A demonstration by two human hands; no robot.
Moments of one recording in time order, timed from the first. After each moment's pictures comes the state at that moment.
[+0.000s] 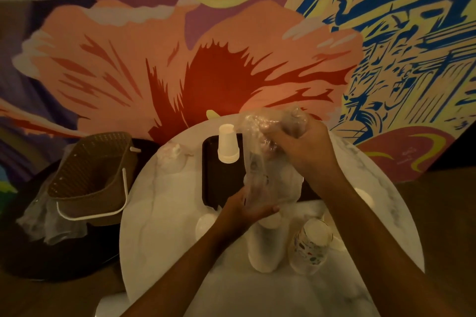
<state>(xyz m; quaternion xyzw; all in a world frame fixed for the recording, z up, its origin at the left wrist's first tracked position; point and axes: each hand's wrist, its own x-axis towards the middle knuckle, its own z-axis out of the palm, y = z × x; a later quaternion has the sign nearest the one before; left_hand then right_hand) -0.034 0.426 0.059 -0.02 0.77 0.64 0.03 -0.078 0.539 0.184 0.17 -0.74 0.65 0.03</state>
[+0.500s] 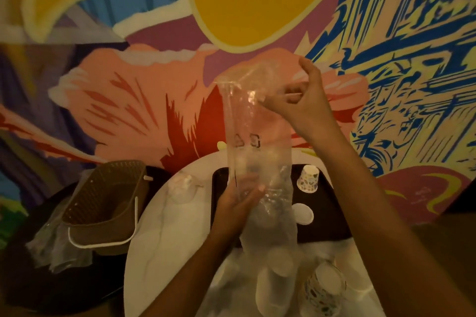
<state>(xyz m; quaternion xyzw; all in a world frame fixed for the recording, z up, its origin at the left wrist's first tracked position) -0.049 0.407 0.126 -0.05 0.70 0.70 -0.15 -0.127 0.506 0.270 0.21 -0.76 0.61 0.09</state>
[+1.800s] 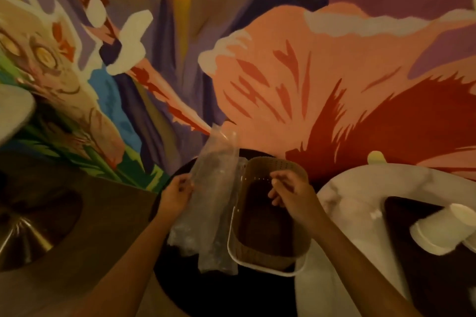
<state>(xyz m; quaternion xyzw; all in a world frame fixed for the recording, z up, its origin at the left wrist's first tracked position) 0.001 -0.148 -0.012 -0.44 0.74 0.48 -0.17 -0.114 0.079 0.069 0.23 -0.79 0.53 -0.21</state>
